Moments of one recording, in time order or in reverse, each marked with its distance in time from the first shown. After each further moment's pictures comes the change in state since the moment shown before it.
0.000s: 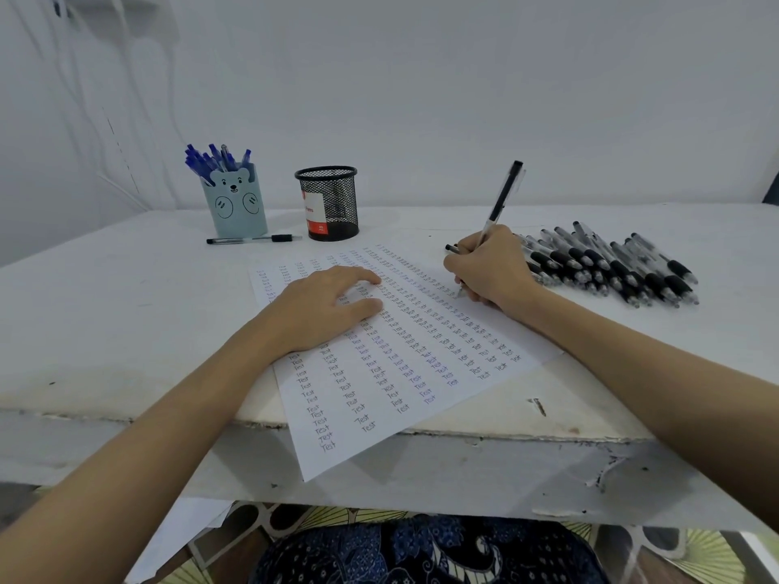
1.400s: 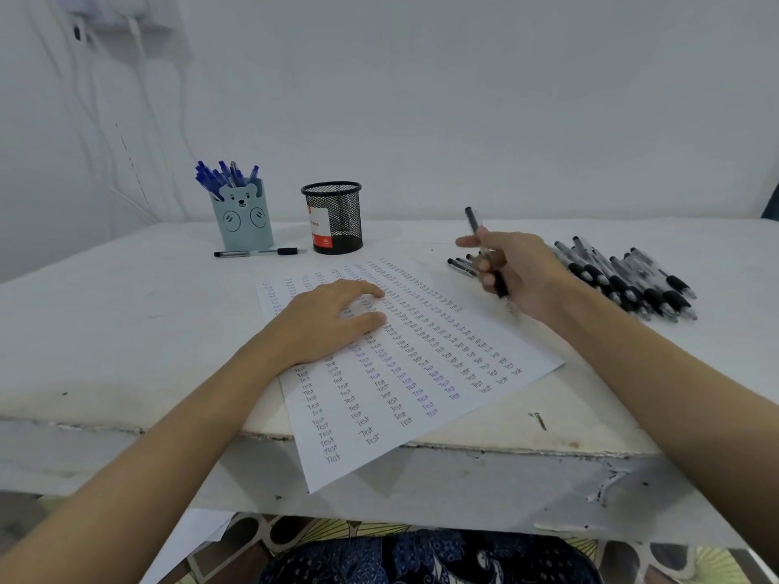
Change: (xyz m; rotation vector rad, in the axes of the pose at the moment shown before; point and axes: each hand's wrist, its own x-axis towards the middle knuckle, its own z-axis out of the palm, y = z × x) left_hand -0.002 0.003 -0.002 -0.002 -0.001 0.000; right_hand 0.006 -0.008 -0.030 0.602 -0.151 0.301
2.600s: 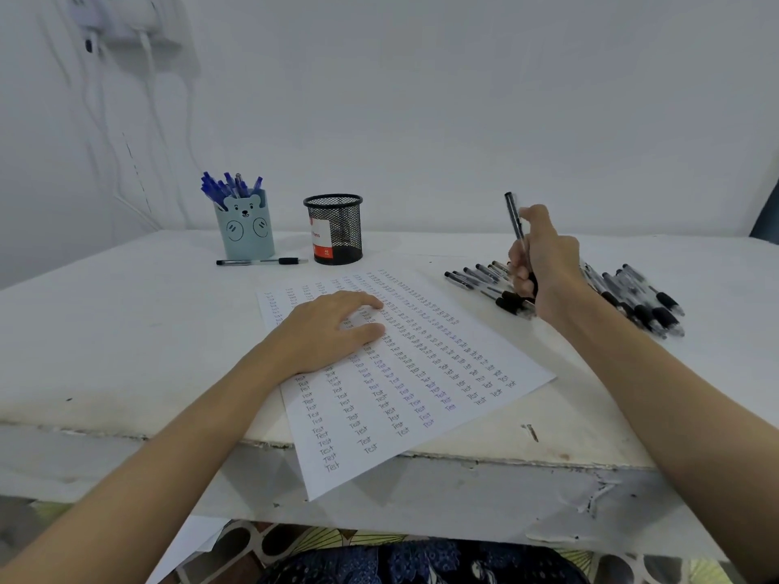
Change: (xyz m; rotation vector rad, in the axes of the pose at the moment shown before) left_hand 0.001 -0.002 0.001 0.002 0.005 0.003; right_hand -0.011 -0.020 -0.008 0.042 0.357 -0.079
